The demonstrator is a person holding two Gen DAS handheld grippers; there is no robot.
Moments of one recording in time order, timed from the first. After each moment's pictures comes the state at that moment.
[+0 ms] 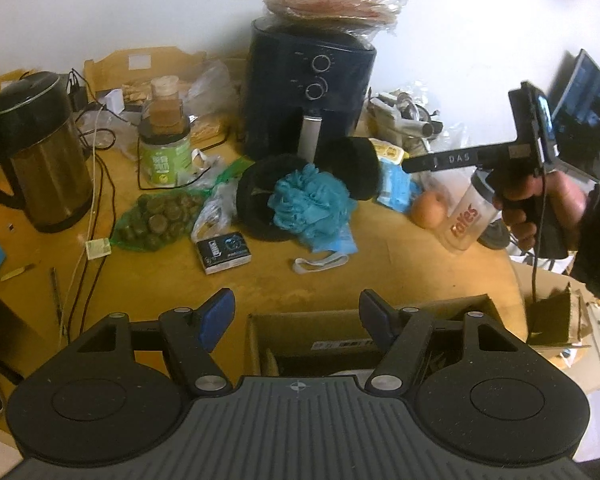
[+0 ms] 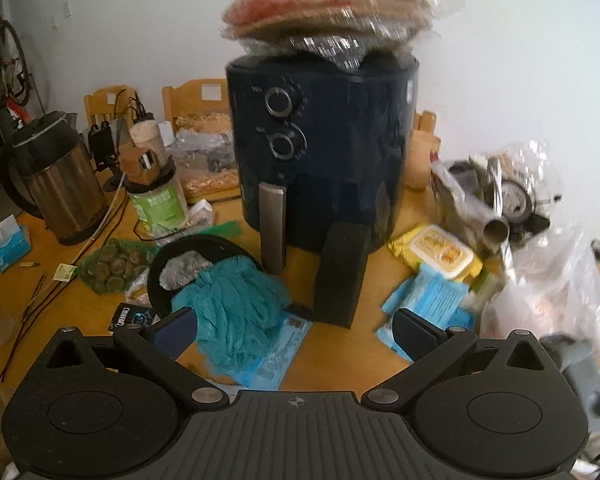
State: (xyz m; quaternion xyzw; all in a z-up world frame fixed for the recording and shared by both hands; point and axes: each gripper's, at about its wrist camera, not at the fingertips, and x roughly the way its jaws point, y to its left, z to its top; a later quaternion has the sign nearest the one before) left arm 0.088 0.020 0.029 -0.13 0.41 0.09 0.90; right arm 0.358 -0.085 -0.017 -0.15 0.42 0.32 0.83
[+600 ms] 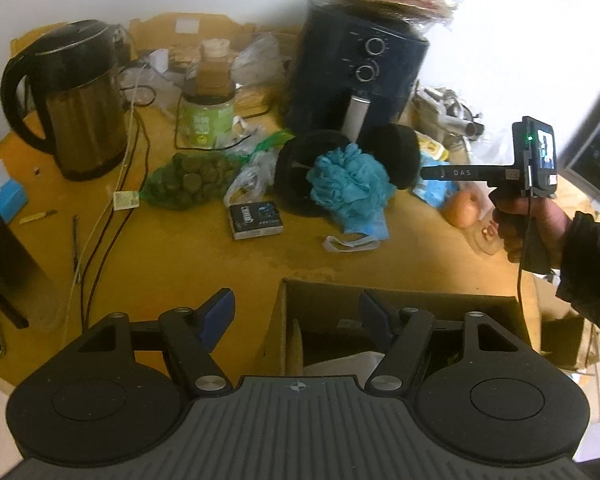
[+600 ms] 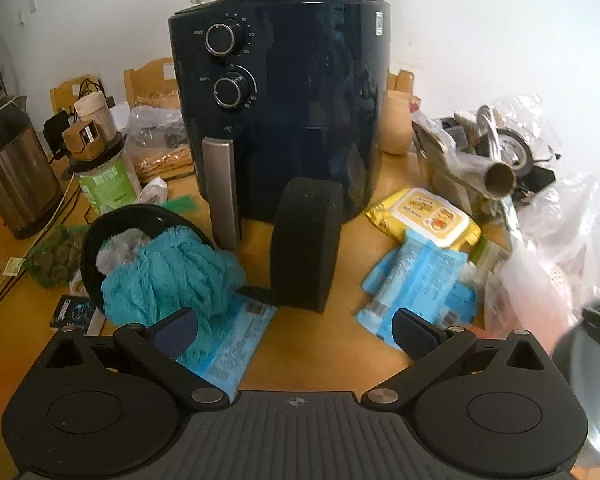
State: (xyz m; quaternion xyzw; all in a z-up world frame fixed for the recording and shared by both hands) left arm 0.076 0.034 0.013 -0.18 0.43 0.15 0.87; right arm 0.390 -0.087 -0.086 -0.15 0.43 0.29 0.84
